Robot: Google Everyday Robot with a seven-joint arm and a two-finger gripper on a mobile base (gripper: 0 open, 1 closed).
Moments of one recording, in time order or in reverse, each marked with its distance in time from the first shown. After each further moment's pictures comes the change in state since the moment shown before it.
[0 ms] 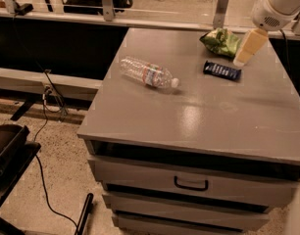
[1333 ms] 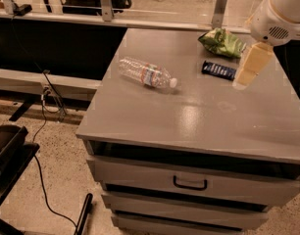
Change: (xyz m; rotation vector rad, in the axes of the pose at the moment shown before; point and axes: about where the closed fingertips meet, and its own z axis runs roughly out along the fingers) arm -0.020 0.105 -0.063 -0.182 -0.014 -0.080
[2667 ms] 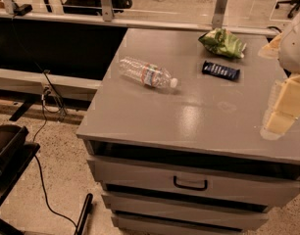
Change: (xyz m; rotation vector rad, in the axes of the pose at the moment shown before) arm 0.015 0.134 -0.075 -0.135 0.064 -0.024
